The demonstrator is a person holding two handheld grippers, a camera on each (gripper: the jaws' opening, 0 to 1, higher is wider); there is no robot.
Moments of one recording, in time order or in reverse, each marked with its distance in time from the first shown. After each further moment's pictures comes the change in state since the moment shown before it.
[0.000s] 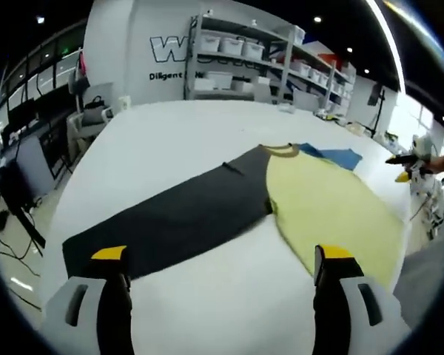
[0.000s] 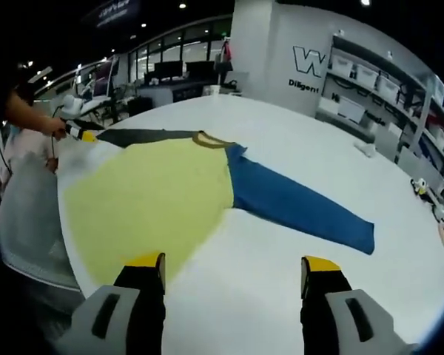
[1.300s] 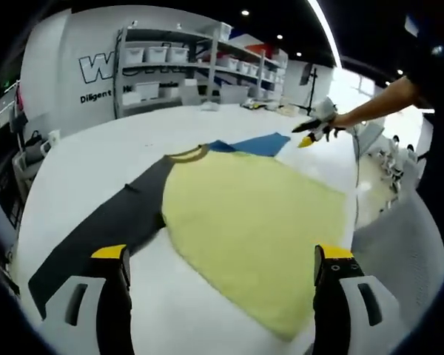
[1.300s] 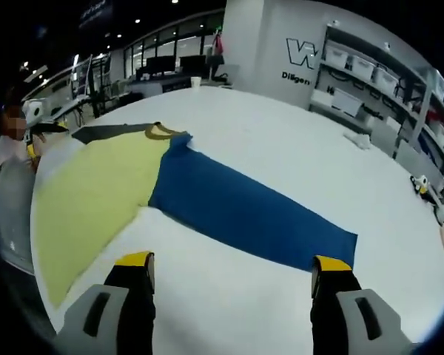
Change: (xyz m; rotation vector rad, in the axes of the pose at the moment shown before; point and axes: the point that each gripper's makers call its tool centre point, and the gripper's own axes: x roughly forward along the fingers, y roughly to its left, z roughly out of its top) left arm -0.014 -0.124 -0.002 0.216 0.040 -0.326; right arm 0.057 -0.104 -0.005 0.016 0.035 -0.012
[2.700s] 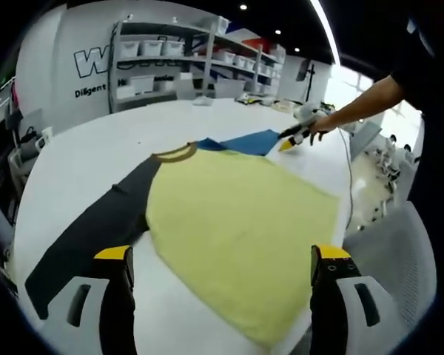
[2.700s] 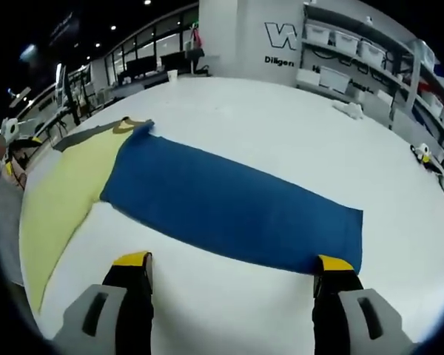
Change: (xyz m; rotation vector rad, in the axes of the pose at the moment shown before) left arm 0.005 -0.016 0.006 -0.024 0.044 -0.010; right arm 0.038 -0.045 -0.026 0.113 0.039 -0.003
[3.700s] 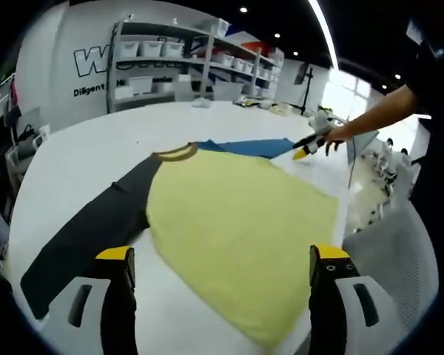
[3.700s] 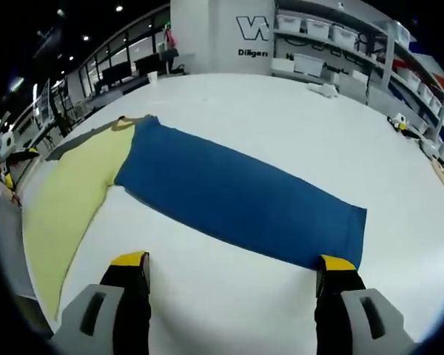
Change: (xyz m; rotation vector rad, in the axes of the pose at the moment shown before) left arm 0.003 0.001 -0.002 -0.002 -0.024 -0.030; right arm -0.047 0.039 -0.049 0.125 0.046 -0.090
